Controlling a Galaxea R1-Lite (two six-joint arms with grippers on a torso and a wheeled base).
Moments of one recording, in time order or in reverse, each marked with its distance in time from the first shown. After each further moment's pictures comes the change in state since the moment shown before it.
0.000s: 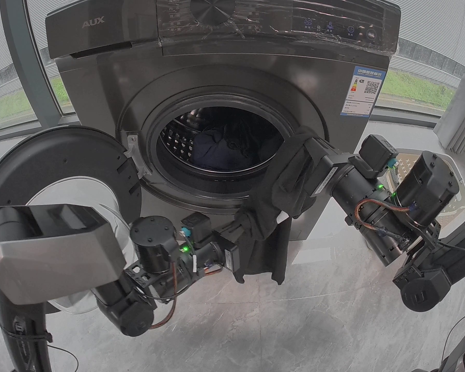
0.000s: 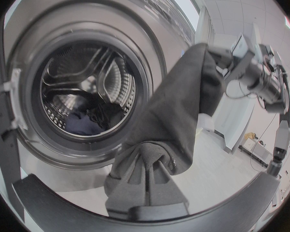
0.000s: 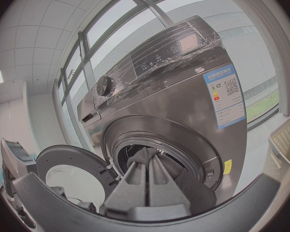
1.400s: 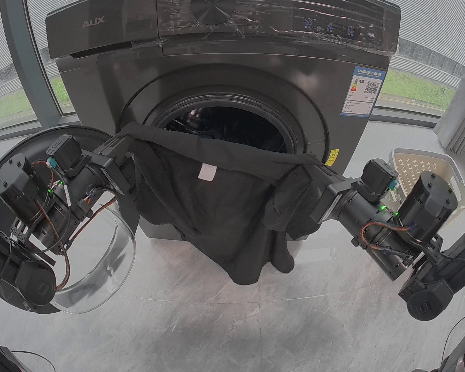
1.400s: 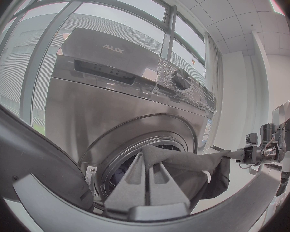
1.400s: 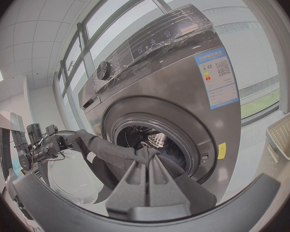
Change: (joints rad) left arm 0.322 -0.507 0.158 0.000 -0.062 -0.037; right arm -0.026 -0.006 0.124 -0.015 0.046 0.015
